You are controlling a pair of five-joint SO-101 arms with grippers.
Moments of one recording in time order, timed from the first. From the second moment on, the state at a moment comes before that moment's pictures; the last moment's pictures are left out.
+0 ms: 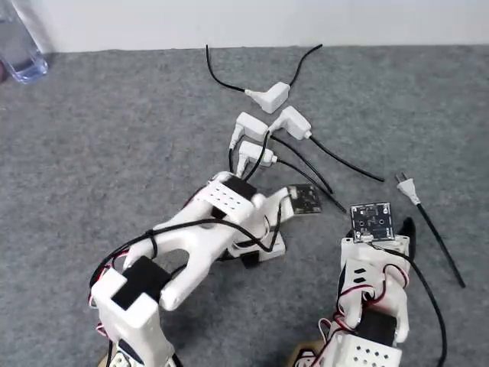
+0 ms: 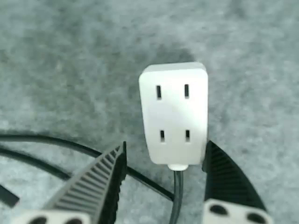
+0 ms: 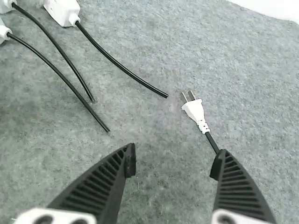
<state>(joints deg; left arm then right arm) 31.1 15.0 20.2 66.0 -36.8 14.9 -103.0 95.7 47.9 22.1</state>
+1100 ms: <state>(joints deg) 41.6 15.0 20.1 65.7 -41.4 14.5 -103.0 95.7 47.9 22.5</state>
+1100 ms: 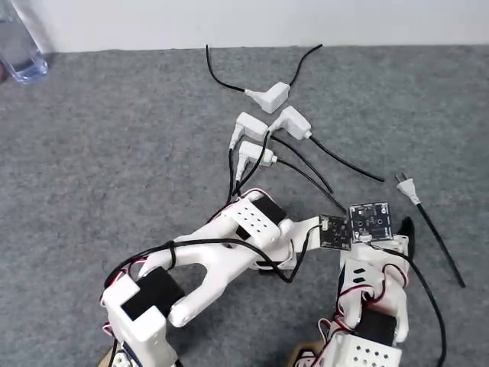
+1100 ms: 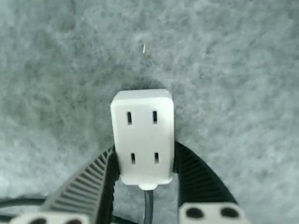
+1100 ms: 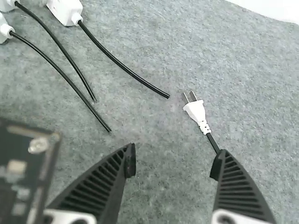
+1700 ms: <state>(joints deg) 41.2 14.8 15.3 75.3 -50.9 14.5 -103.0 95.7 47.9 22.8</state>
